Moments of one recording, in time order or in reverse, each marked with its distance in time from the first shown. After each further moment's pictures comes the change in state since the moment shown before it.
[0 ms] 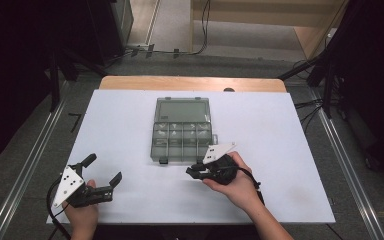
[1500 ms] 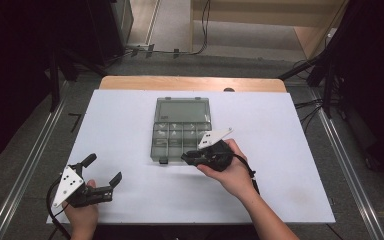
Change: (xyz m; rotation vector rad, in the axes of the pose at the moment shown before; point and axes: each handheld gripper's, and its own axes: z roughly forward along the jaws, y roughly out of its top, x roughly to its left) left arm 0.000 0.000 0.000 -0.002 -0.004 -0.003; right arm -0.014 0.033 -0.003 -0.039 -0.033 0.022
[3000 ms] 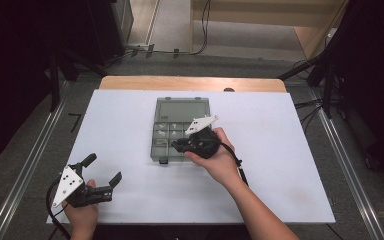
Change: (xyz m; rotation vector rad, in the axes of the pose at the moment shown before) left arm 0.001 0.000 0.000 -0.003 -0.005 -0.007; right arm -0.012 0.034 0.025 -0.002 -0.058 0.030
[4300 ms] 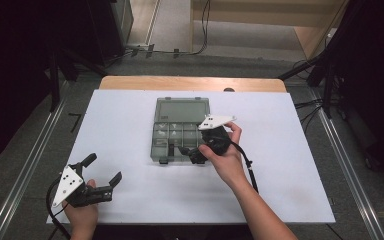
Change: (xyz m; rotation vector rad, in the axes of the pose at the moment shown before) left arm 0.000 0.000 0.000 0.000 -0.001 -0.003; right arm -0.010 -0.014 -0.022 -0.155 -0.084 0.092
